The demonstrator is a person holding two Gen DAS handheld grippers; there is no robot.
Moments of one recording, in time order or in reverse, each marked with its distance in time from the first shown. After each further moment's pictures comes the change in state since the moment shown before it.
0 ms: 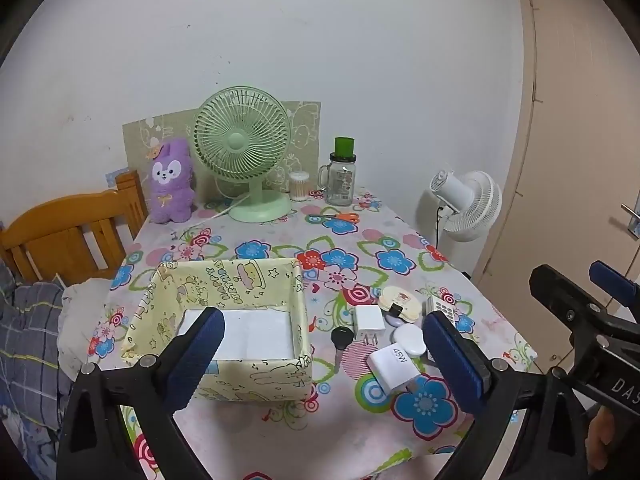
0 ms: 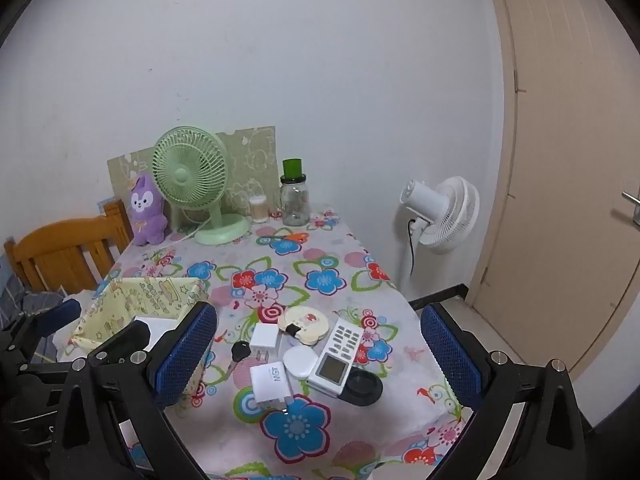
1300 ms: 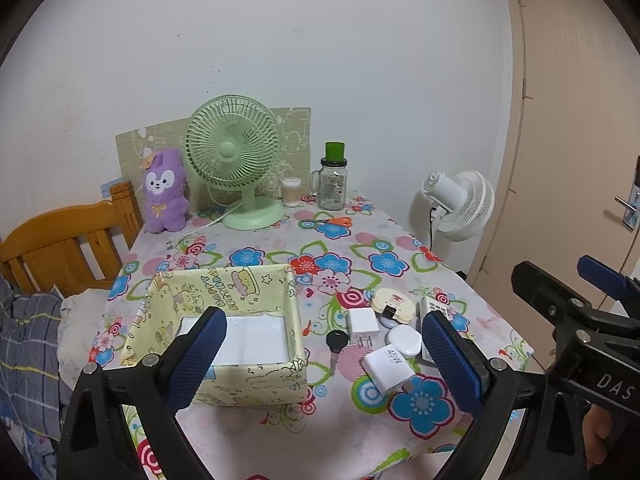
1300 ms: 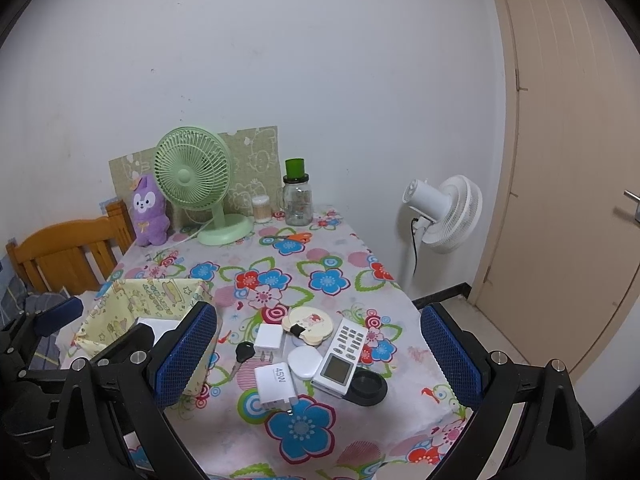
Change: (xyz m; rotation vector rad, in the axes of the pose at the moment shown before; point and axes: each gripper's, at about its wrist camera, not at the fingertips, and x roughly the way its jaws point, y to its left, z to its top) left arm -0.007 -0.006 0.002 0.031 -0.016 -0.019; right arm -0.003 0.001 0.001 0.007 0.002 0.009
